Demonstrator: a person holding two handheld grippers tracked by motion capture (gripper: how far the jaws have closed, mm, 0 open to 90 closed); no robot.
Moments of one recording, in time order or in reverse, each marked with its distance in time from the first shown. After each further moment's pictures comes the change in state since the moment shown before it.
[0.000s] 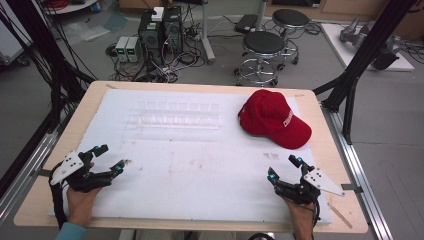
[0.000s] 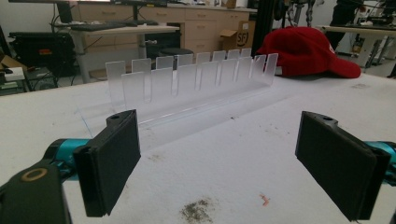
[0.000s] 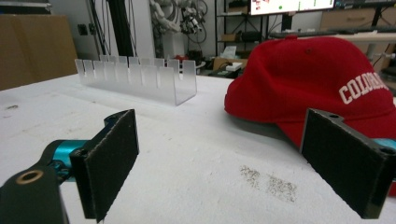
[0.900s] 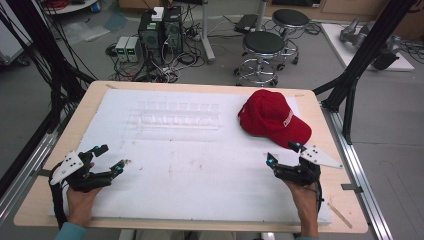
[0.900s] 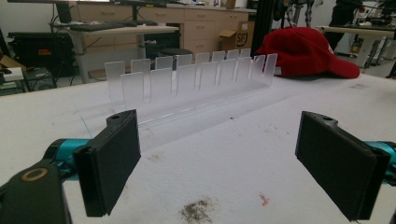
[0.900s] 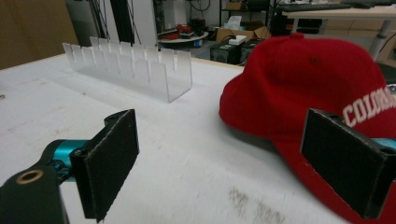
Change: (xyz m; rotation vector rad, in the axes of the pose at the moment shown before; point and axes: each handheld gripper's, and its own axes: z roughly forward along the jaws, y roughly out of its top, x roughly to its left) left arm 0.000 0.000 0.000 -0.002 -0.002 -0.003; right arm -0.013 0.048 0.030 0.140 0.016 -0.032
